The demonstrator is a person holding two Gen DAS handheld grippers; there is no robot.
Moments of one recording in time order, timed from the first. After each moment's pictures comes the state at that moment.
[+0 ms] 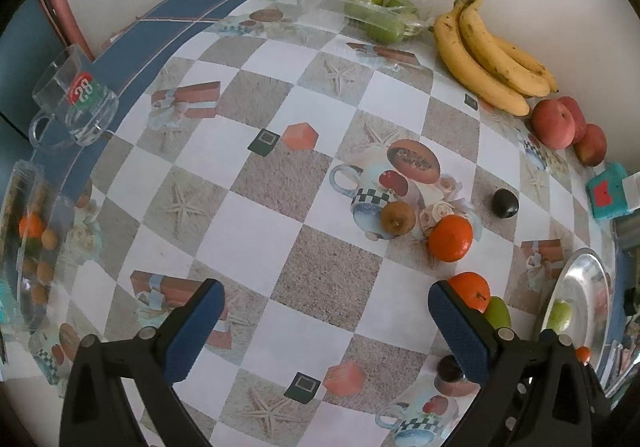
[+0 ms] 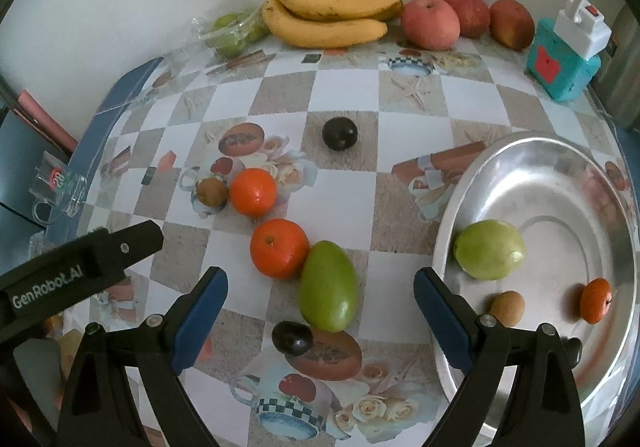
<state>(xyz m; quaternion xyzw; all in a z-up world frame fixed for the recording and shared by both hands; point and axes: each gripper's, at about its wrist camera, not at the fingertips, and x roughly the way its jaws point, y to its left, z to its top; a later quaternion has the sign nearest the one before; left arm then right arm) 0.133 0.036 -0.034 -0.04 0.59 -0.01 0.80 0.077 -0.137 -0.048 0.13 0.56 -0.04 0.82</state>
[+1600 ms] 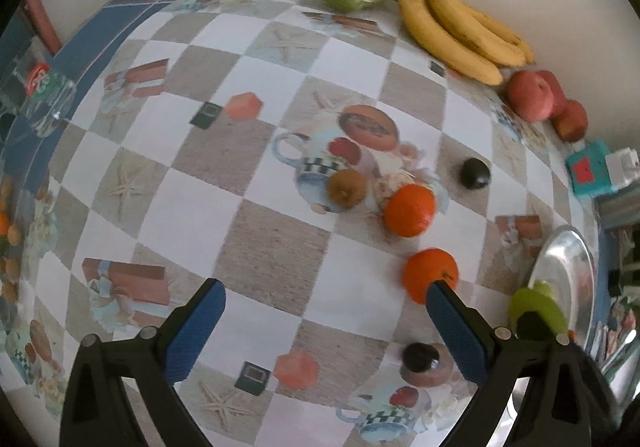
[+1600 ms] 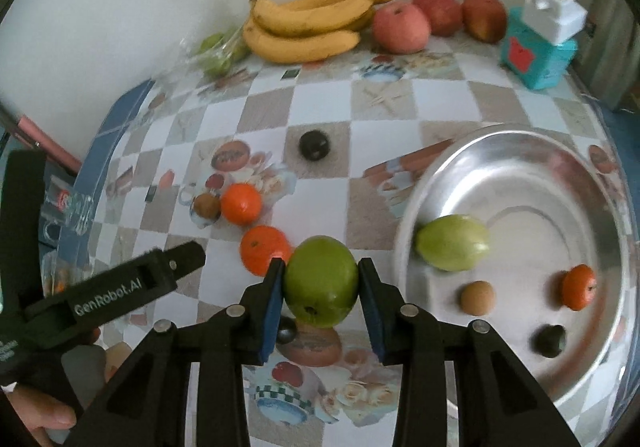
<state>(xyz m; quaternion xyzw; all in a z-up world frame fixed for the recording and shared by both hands) 0.130 0.003 -0.053 -0.05 0.62 -0.06 0.78 0.064 -0.163 -0.024 0.16 0.55 -0.05 0.82</state>
